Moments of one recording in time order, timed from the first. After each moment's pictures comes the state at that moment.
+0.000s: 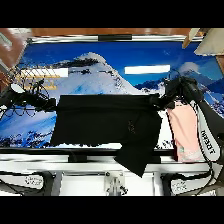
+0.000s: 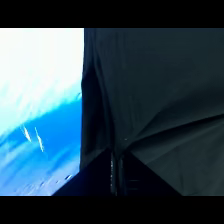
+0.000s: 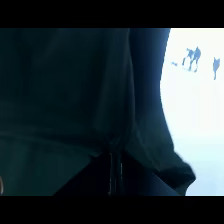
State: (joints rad) left arm 0.22 -1.59 1.20 1.08 -1.13 -1.22; right arm 0.01 -1.63 1.30 1.78 -1.20 -1.53
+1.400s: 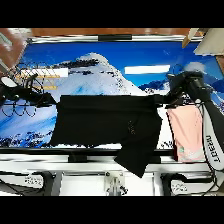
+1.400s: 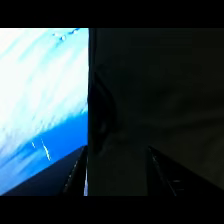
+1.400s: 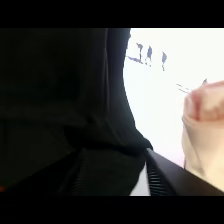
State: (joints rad) left arm 0.26 -1.59 1.33 1.08 -1.25 -1.20; right arm 0.02 -1.54 1.35 1.65 -1.32 -1.53
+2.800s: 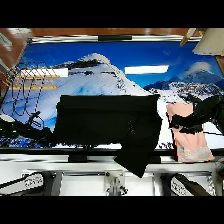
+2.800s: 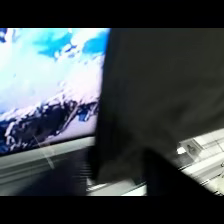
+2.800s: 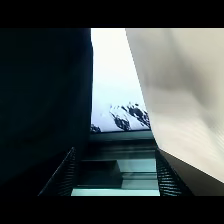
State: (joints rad) left arm 0.46 -1.33 0.66 1.07 -1.30 -1.07; right arm -0.26 -1.15 0.92 1.78 -1.42 -1.64
